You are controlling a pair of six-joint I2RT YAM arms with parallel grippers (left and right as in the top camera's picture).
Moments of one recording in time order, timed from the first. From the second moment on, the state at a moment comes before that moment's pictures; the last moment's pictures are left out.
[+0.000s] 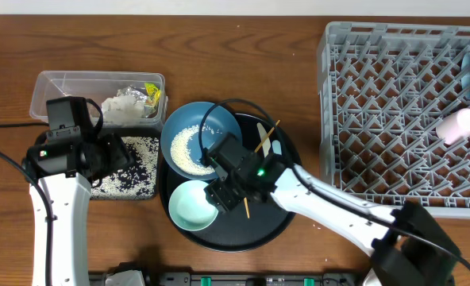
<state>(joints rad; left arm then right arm) 0.21 1.23 1.10 -1.10 -0.04 -0.33 0.94 1.72 1.14 -0.57 -0.21 0.27</state>
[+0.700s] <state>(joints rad) 0.21 1.23 1.10 -1.10 -0.04 -0.33 0.97 1.82 1.14 -0.52 -0.19 0.39</state>
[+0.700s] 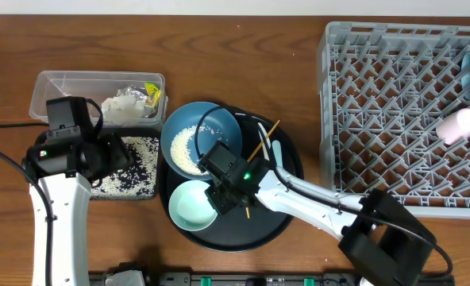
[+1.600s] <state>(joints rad) 0.21 1.23 1.10 -1.10 -0.04 -0.33 0.90 1.78 1.26 -0.81 -0.04 0.37</state>
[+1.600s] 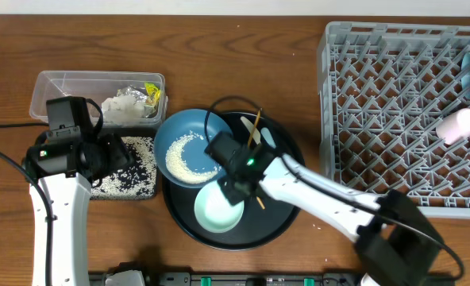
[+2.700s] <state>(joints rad) 0.21 1.23 1.10 -1.10 -0.04 -0.34 0.71 1.73 1.24 -0.92 0.10 0.28</state>
